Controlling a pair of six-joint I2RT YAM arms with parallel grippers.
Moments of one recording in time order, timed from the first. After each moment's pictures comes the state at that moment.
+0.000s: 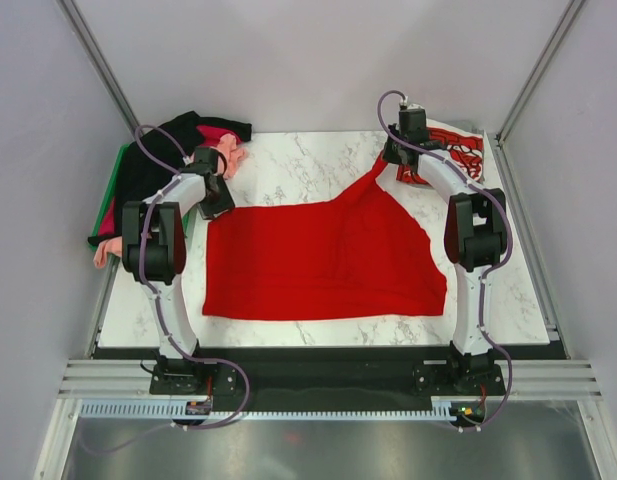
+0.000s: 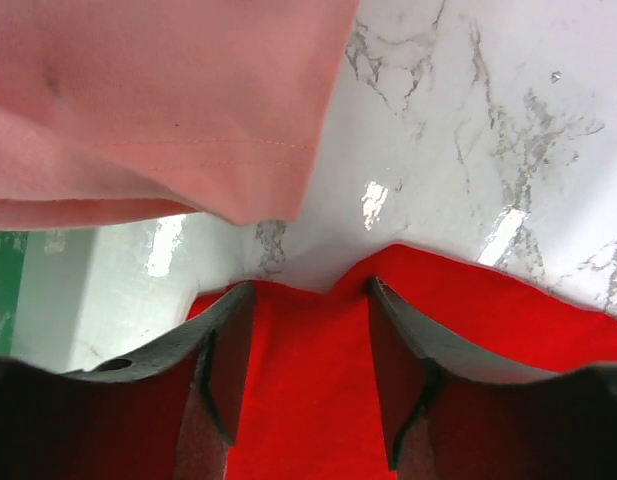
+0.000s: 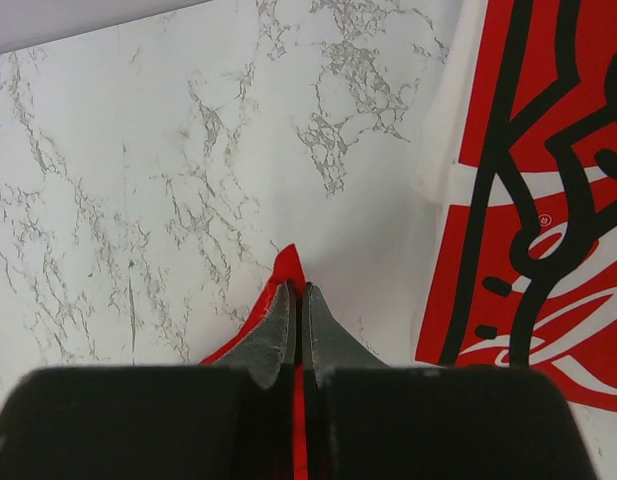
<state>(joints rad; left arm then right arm) -0.05 2.06 1.49 -0.53 -0.13 -0.45 0.17 2.24 1.88 -0.27 0.02 0.35</state>
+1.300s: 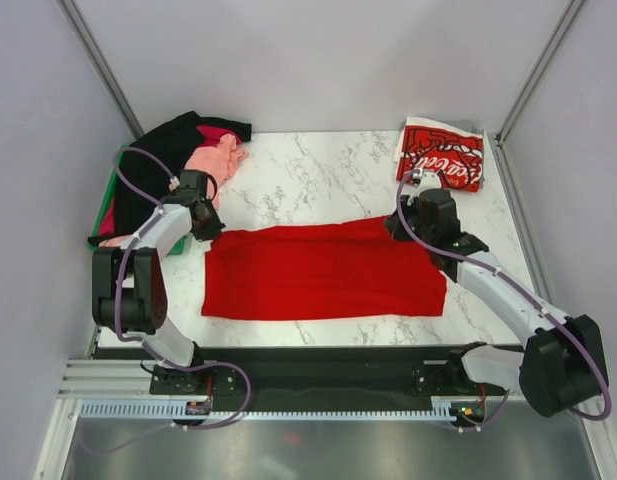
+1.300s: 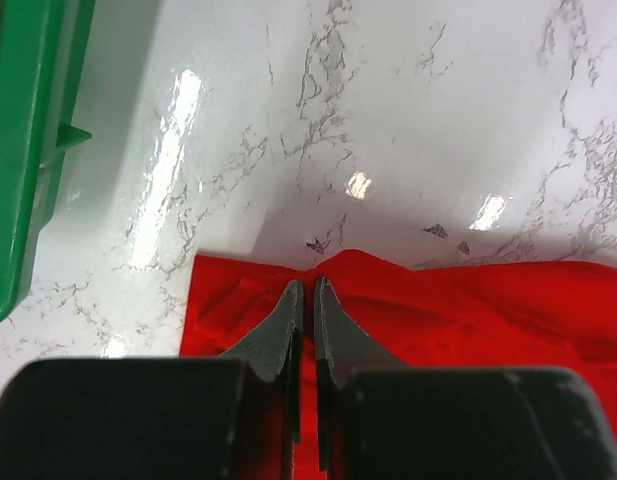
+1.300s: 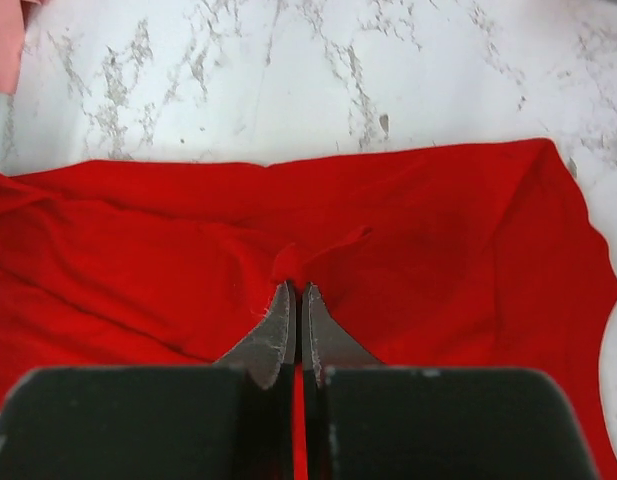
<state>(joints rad) -0.05 1.64 1.09 -0.52 -0.09 -0.47 0.35 1.24 0.83 -0.10 -0.05 0.37</state>
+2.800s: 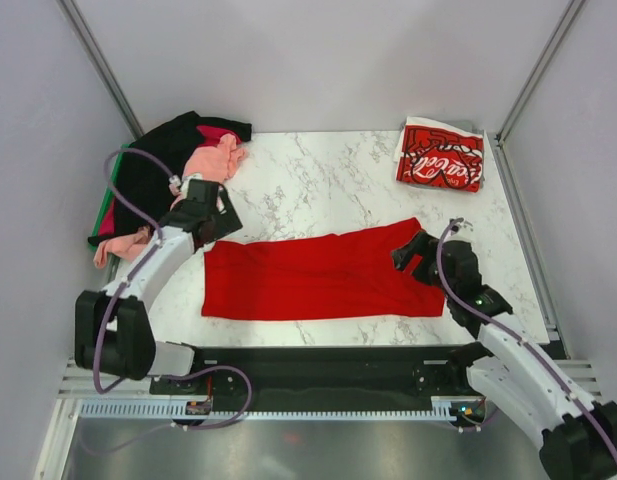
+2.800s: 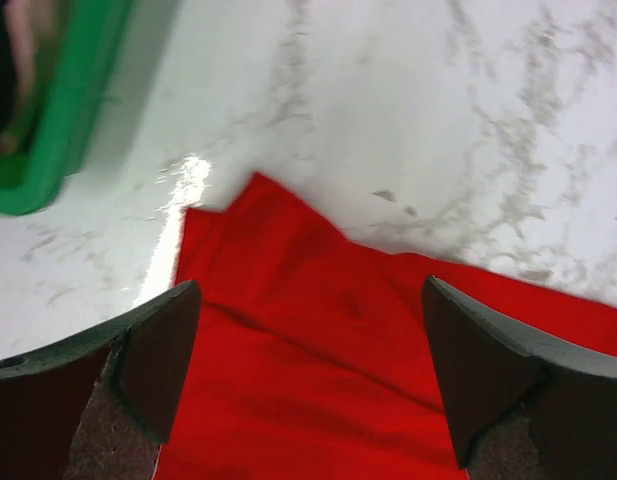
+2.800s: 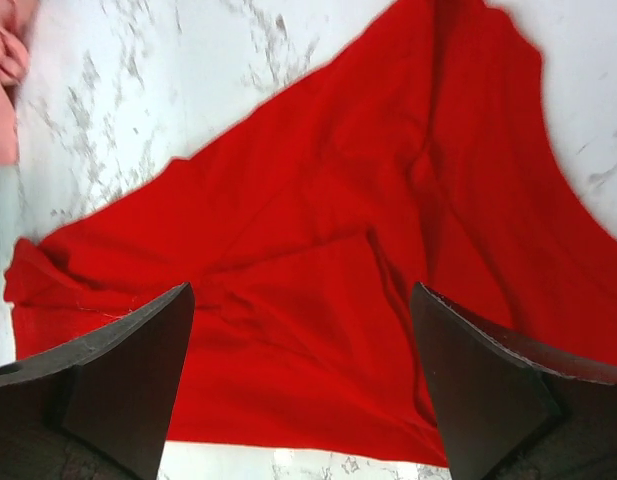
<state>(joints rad) -0.16 1.33 0.93 -0.51 -0.29 -0.57 0.35 0.71 0.44 -0.23 0.12 0.72</state>
